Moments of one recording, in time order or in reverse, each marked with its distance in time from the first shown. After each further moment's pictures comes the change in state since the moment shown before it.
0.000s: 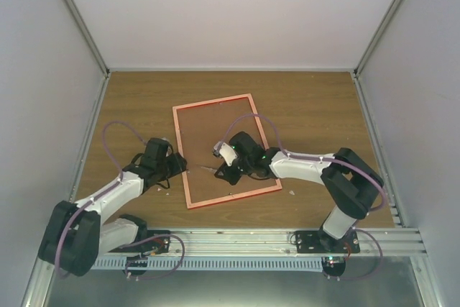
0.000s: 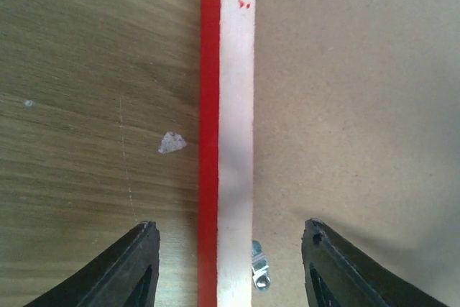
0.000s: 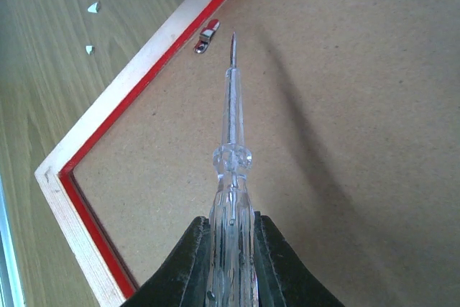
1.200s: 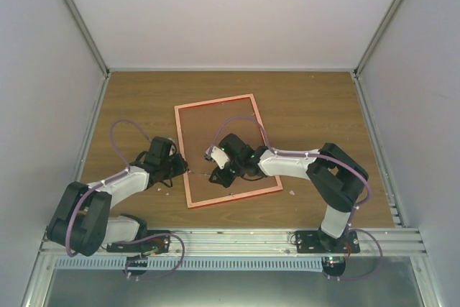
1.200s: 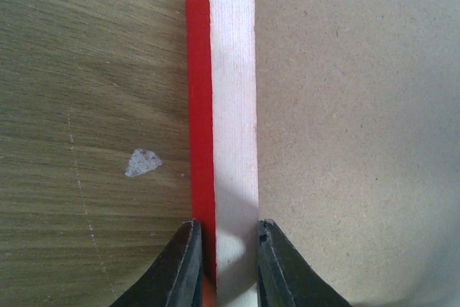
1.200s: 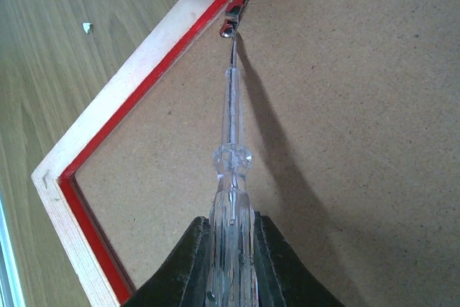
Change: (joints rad) left arm 0.000 0.166 -0.001 0.127 0.081 0.053; right arm 0.045 0.127 0.105 -0.069 -0.024 -0.002
